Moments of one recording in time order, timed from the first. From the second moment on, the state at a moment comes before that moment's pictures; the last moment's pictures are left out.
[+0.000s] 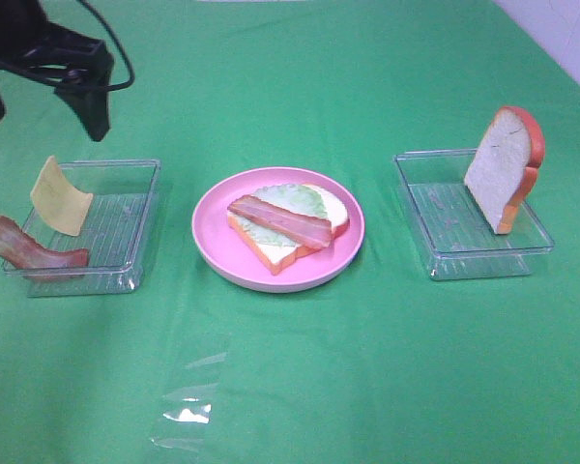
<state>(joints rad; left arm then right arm) -0.26 1.81 -1.61 -0.01 1.21 -0.07 0.06 0.00 -0.45 0.02 1.11 0.01</state>
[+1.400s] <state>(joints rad) -0.03 1.92 -1.28 -0.09 0.89 -0.05 0.06 0.00 -0.45 0.02 1.11 0.01</state>
